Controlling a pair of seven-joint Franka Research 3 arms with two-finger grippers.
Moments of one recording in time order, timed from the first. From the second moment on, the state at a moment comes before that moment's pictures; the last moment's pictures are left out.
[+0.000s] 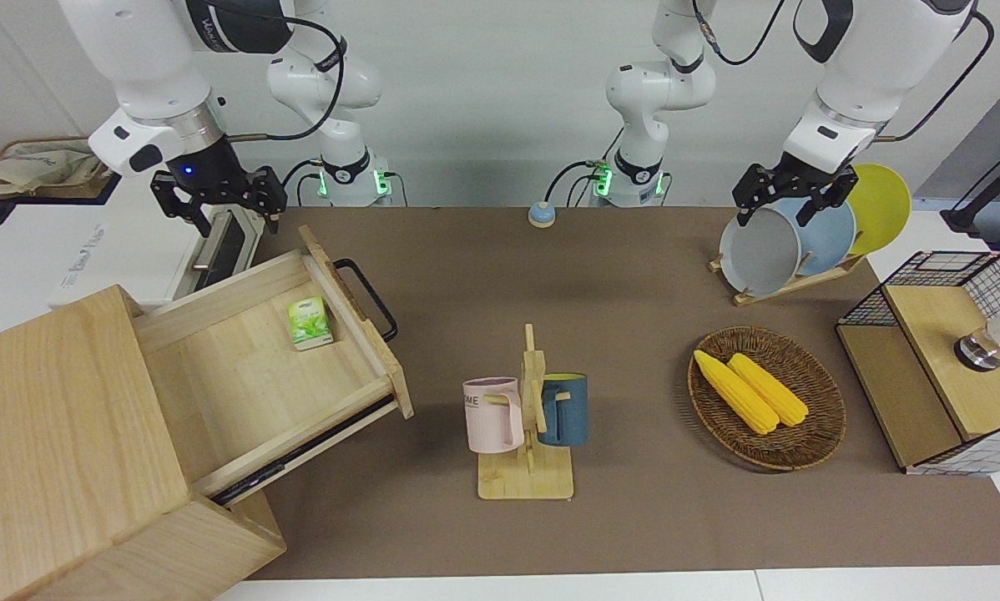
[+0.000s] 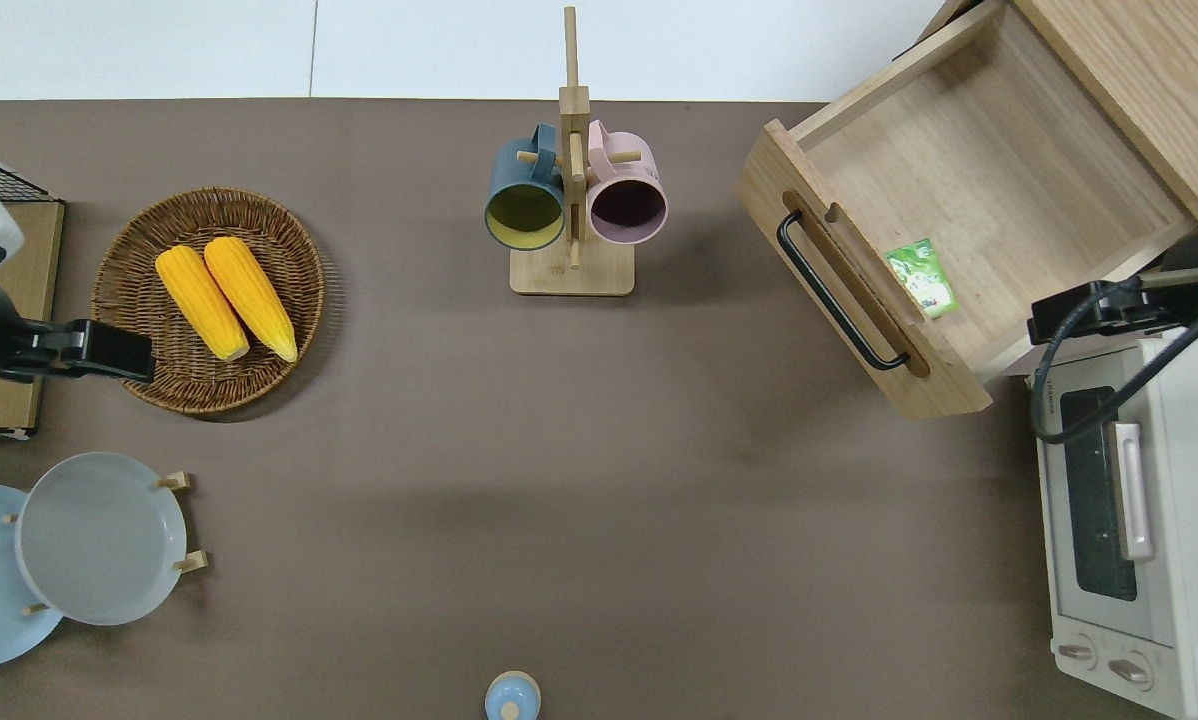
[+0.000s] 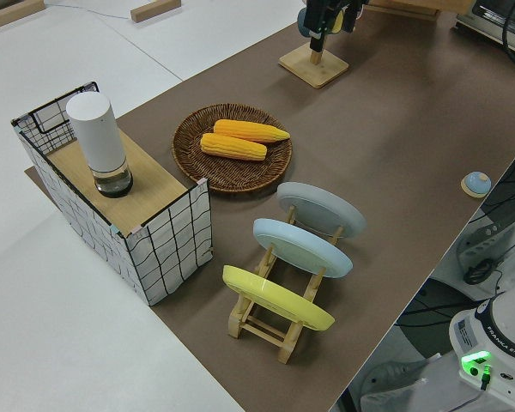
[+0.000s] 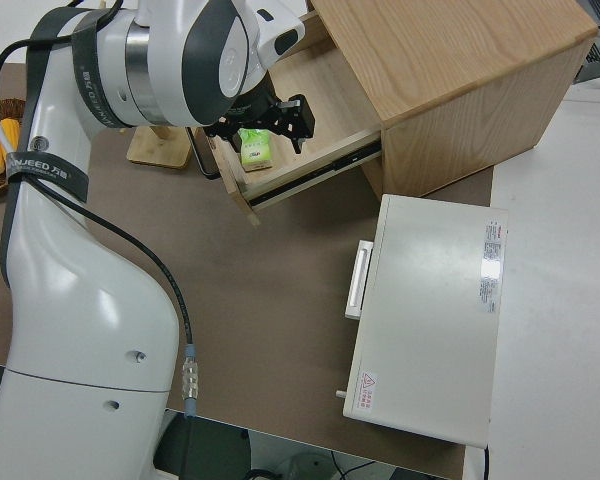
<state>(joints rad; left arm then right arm) 0.03 0.04 -0.06 -1.51 0.00 1.52 0.02 -0.07 0.11 0.09 -1.42 -0.03 1.51 -0.03</state>
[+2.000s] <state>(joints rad) 0.03 0.04 -0.06 -1.51 0.00 1.52 0.02 -0.07 0.11 0.09 -1.40 -0.03 1.51 -0.03</state>
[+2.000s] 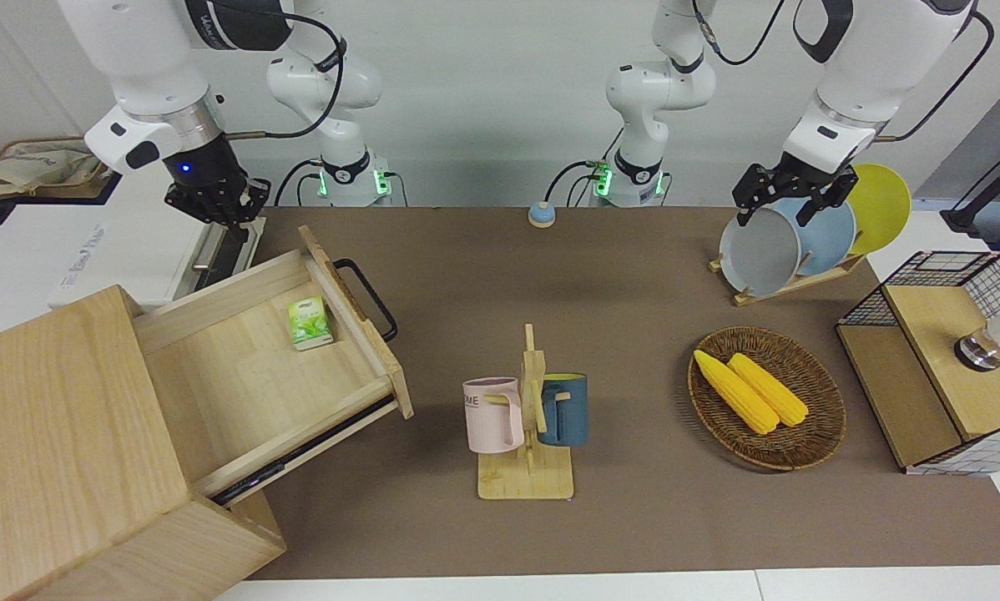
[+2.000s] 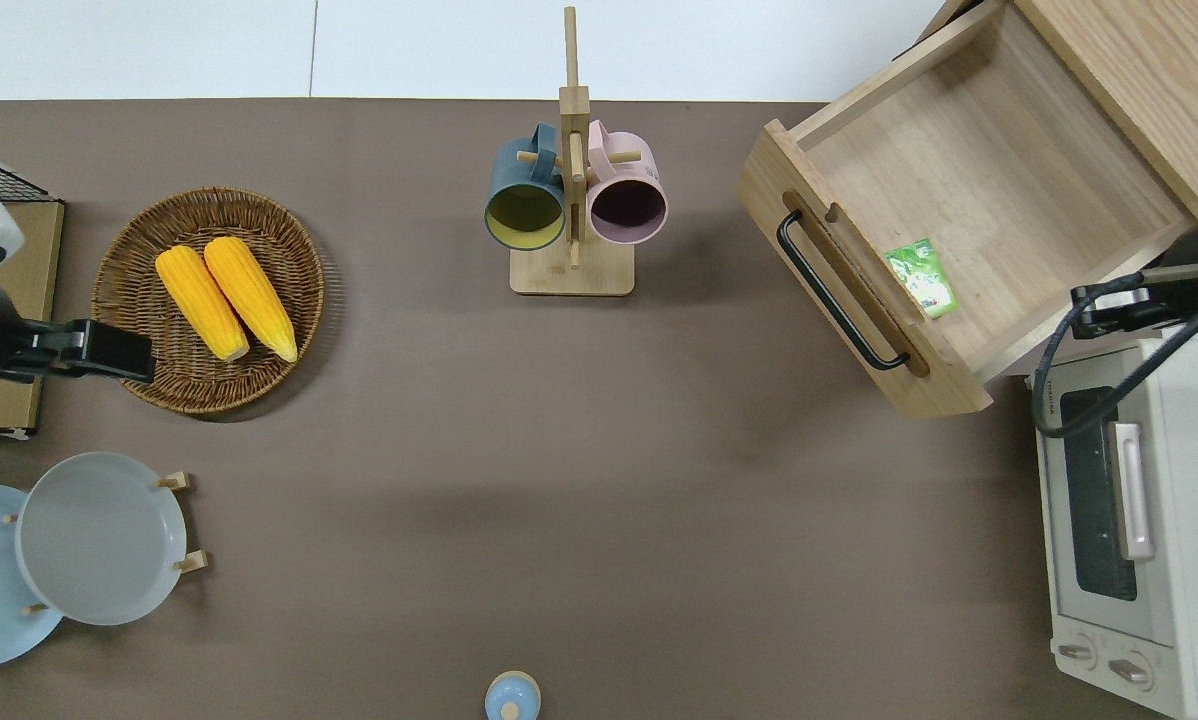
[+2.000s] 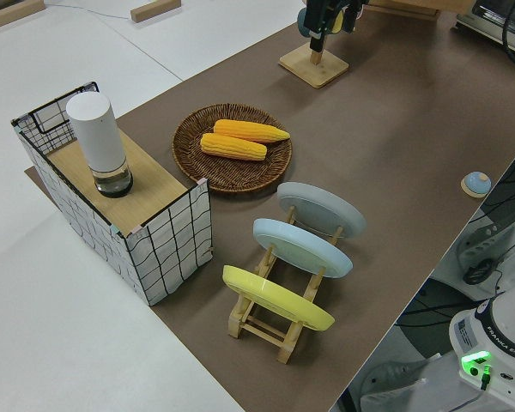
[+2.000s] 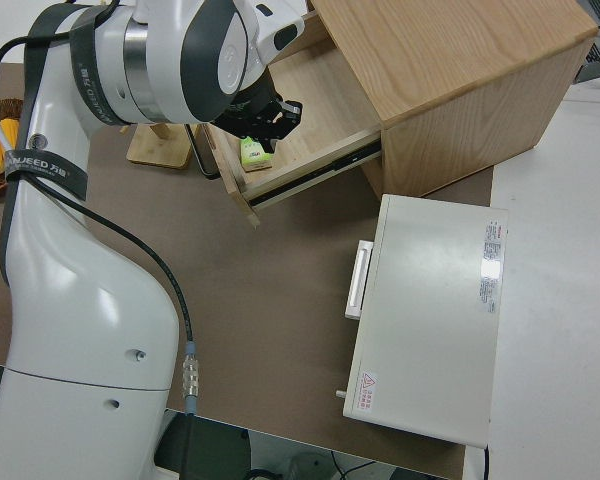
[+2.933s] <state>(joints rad) 0.03 0.04 -0.06 -1.51 0.00 1.52 0.02 0.13 0.11 0.12 -1.34 -0.03 1.45 0.38</state>
